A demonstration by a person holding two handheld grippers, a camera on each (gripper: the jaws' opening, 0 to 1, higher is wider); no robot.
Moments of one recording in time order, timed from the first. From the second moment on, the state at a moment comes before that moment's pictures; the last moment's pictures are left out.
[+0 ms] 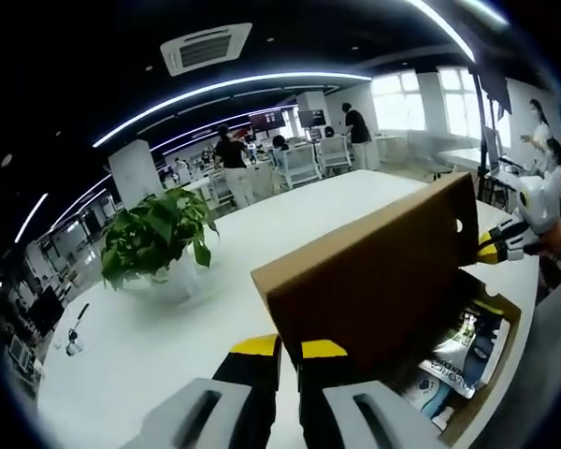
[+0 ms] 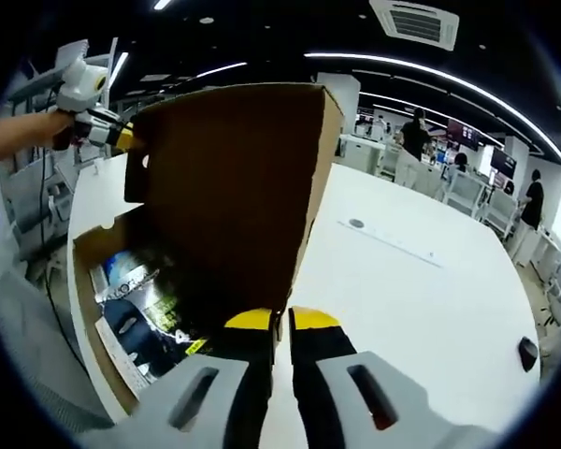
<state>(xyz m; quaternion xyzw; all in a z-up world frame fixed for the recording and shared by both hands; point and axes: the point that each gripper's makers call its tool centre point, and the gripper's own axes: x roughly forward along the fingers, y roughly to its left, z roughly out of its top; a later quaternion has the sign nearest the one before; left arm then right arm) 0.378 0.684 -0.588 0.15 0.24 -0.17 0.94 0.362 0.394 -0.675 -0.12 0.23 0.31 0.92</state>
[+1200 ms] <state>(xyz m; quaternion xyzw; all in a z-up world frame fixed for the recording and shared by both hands) 0.369 0.689 -0.661 0.12 0.29 -0.11 0.94 0.382 0.398 -0.674 -0.17 0.22 0.30 0.91</state>
